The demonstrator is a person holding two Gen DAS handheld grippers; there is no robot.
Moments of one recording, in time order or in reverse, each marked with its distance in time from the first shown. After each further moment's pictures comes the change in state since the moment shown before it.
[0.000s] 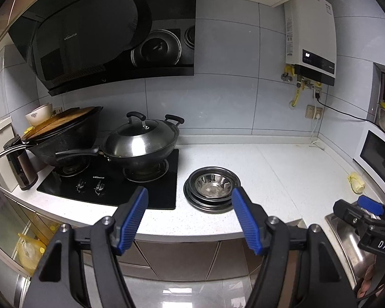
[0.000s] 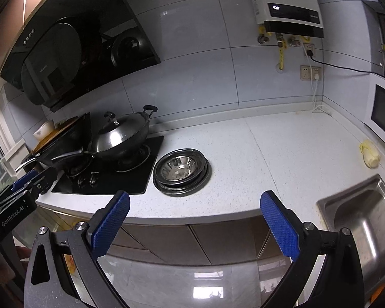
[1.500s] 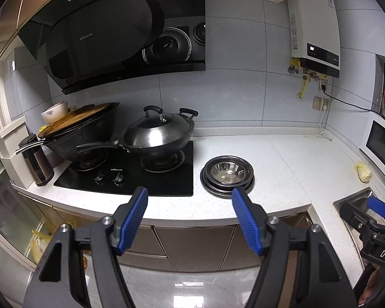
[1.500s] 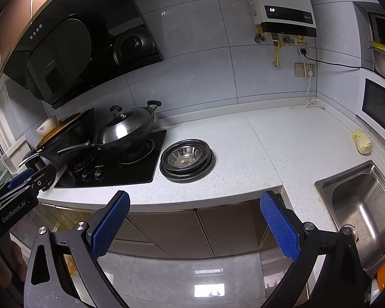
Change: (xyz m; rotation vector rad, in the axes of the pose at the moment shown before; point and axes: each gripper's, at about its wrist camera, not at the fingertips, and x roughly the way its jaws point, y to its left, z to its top) left arm -0.036 0.021 -0.020 0.020 0.029 0.064; right arm -0.028 0.042 -0.036 0.019 -0.008 -0.041
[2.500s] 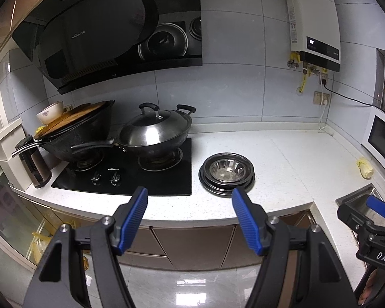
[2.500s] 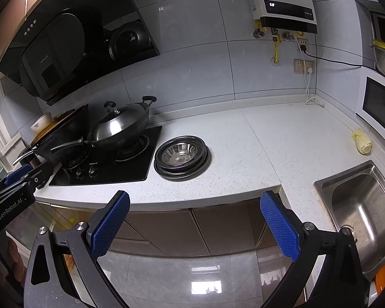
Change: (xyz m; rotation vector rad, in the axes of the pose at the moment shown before) left arm 0.020 -0.016 0.002 0.017 0.022 0.013; right arm 0.015 -0.007 0.002 -0.004 0.028 -0.016
